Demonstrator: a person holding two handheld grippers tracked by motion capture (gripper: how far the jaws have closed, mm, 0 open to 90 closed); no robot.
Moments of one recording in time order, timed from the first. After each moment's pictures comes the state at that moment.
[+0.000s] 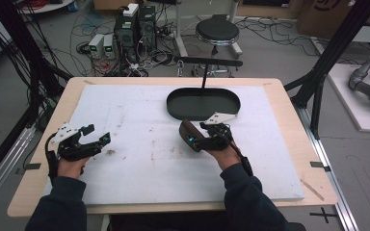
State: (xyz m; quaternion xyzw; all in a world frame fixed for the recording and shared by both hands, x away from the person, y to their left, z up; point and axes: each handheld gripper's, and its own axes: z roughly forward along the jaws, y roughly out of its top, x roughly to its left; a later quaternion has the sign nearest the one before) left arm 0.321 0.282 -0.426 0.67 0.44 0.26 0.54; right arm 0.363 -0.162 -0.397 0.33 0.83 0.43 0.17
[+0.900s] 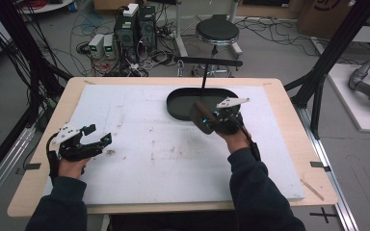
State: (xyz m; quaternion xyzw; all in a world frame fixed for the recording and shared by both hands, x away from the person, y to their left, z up) left arm 0.321 0.279 -0.426 0.67 0.42 0.26 0.55; right arm 0.407 -0.199 -0.371 0.37 0.81 0.43 0.17
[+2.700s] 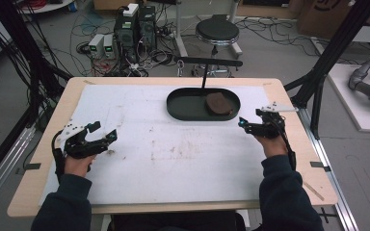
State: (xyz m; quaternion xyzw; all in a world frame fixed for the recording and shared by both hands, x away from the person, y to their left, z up) left arm 0.326 0.261 -0.415 0.66 0.43 0.26 0.56; right arm 0.380 -0.312 -0.380 0.44 0.75 0.42 0.26
